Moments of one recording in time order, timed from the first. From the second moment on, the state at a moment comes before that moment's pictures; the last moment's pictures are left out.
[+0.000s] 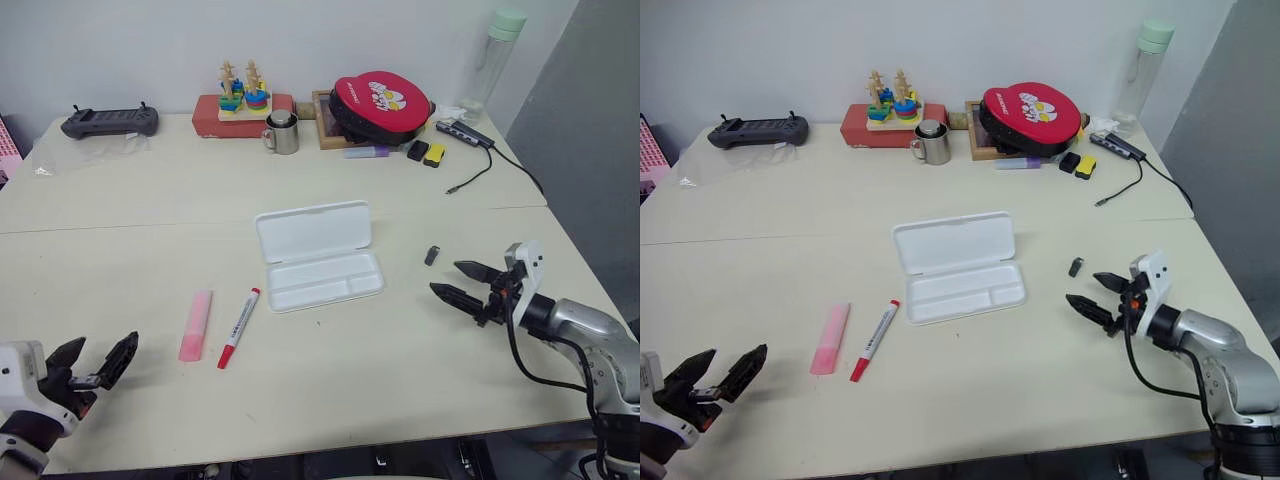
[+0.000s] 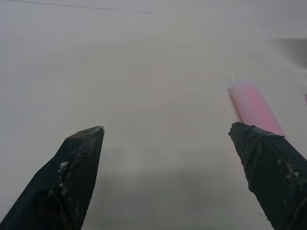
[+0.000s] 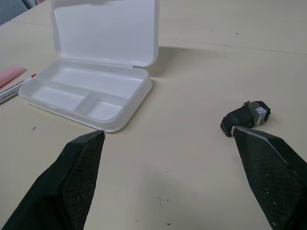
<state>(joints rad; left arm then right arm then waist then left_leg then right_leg) 0.54 0.49 0.74 -0.39 -0.70 0.47 -0.53 -0.11 -0.62 -0.18 -0.24 0.57 0.62 0.79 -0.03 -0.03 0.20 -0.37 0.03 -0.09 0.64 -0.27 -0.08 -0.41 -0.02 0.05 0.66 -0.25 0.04</state>
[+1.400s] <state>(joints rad) 0.60 0.52 0.73 -0.44 -0.68 0.47 -0.60 -0.18 -0.64 -0.13 -0.24 0.57 0.67 0.83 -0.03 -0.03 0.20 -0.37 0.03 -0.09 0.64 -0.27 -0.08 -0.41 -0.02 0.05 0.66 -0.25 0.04</state>
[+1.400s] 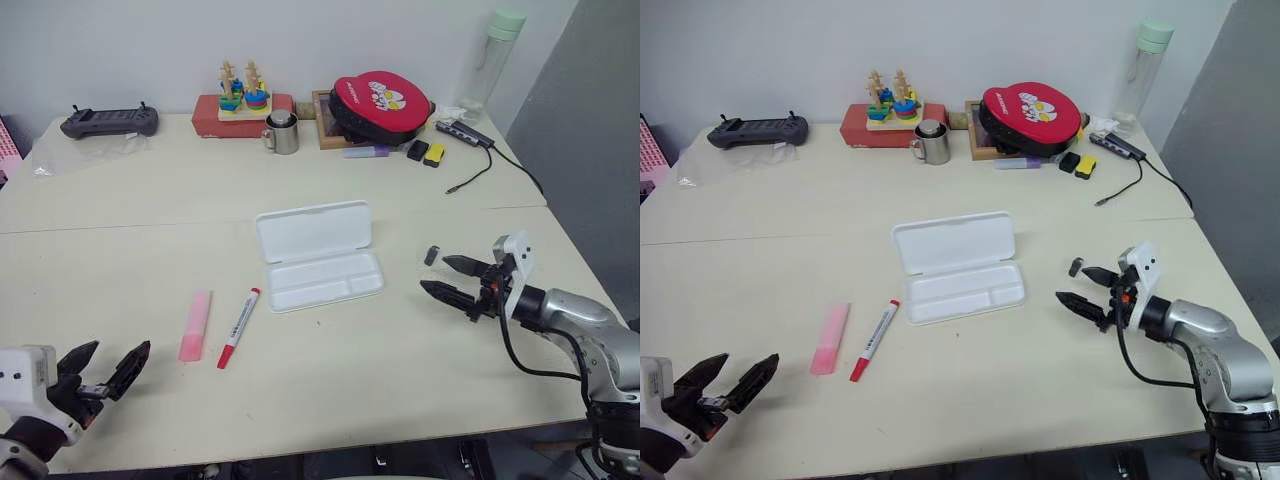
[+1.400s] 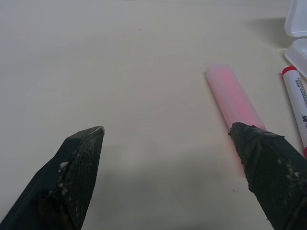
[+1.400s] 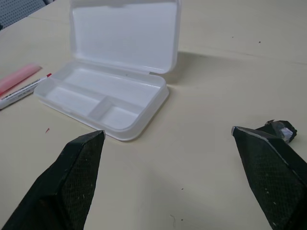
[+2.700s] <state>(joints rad) 0.60 0.62 0.71 -0.55 -0.64 0.48 -0.71 -0.57 -0.69 0.26 -0.25 0.39 0.69 0.96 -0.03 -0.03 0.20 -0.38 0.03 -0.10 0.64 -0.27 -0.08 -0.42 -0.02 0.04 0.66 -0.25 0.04</state>
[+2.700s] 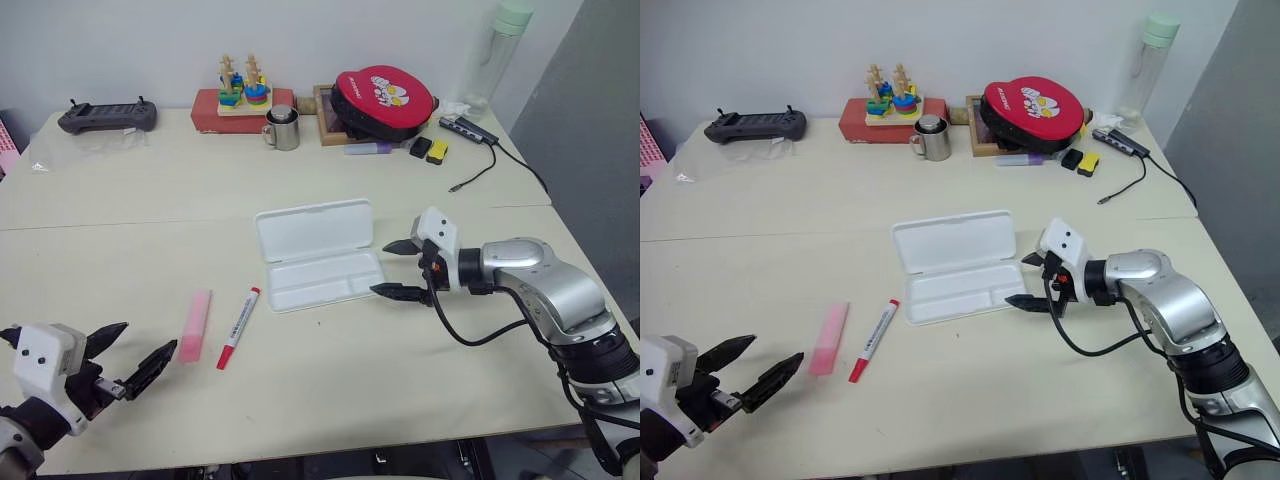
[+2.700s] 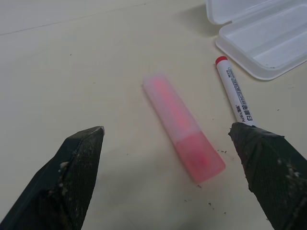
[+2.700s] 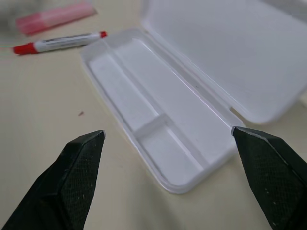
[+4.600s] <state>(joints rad) 0.56 0.60 0.66 -0.54 -0.57 0.49 -0.68 -0.75 -0.55 0.55 0.09 -0.16 0.32 1.25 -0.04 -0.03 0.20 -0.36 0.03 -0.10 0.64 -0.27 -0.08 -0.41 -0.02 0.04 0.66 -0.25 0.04</state>
